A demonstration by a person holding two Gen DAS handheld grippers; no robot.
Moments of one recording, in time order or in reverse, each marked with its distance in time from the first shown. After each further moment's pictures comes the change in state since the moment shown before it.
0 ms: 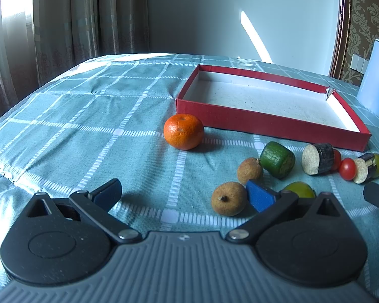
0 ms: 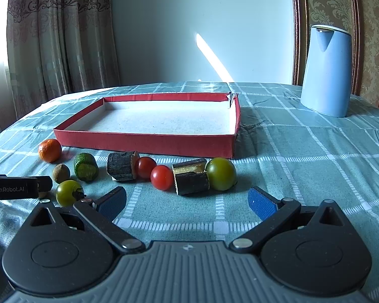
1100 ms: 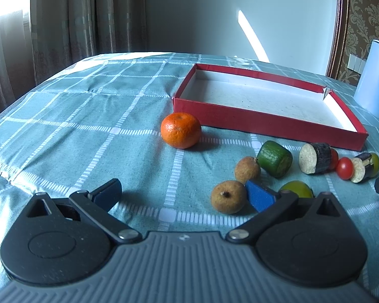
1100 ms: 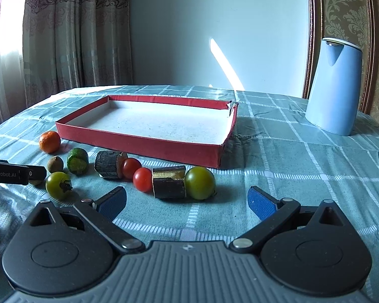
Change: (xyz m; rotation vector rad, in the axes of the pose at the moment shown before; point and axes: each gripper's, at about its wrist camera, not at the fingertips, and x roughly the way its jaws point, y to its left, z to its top) left arm 0.002 -0.002 0.000 -0.003 0.006 -0.014; right arm 0.000 -0.028 0.010 -0.122 -0.027 0.056
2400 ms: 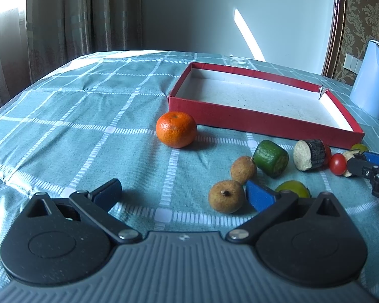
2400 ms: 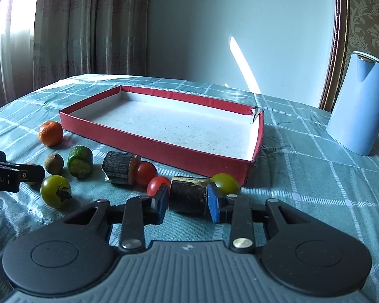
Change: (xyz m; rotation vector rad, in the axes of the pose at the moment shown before) left arm 0.002 0.002 0.001 -0.001 0.008 -0.026; right arm 0.035 0.018 0.010 -0.054 0.036 0.035
